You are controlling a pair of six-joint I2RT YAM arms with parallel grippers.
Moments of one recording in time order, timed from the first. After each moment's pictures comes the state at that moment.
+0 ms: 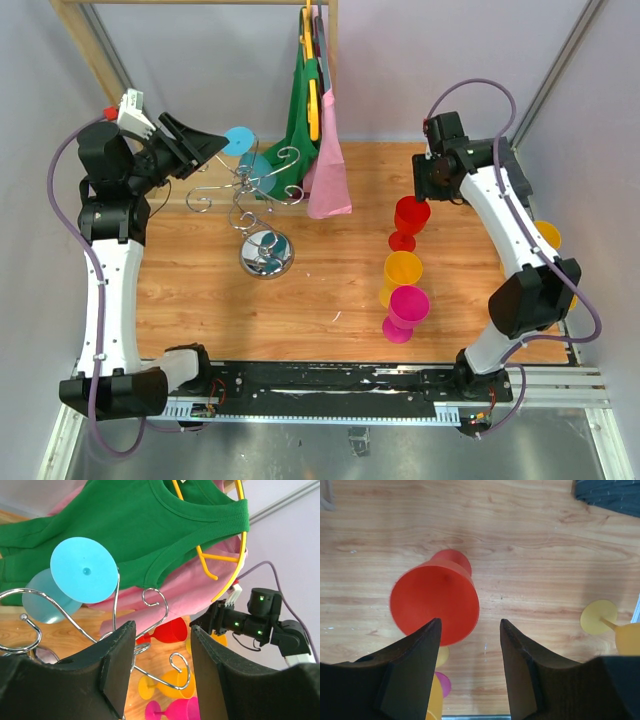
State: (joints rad) left arm 0.11 1.14 1.44 -0.41 0.62 -0.77; right arm 0.27 1.64 1.72 -1.06 0.17 0.16
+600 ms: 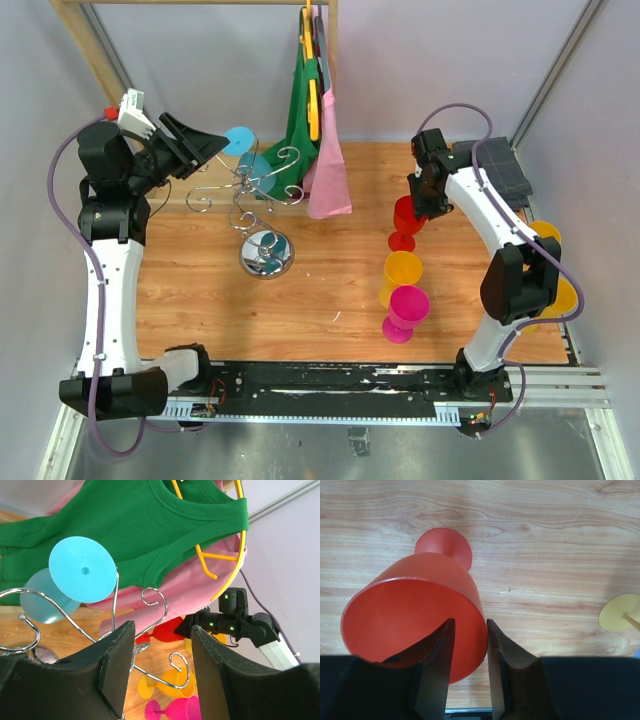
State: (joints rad) left arm 0.11 1.14 1.44 -0.41 0.62 -0.77; right arm 0.27 1.75 1.61 -1.03 0.15 0.15
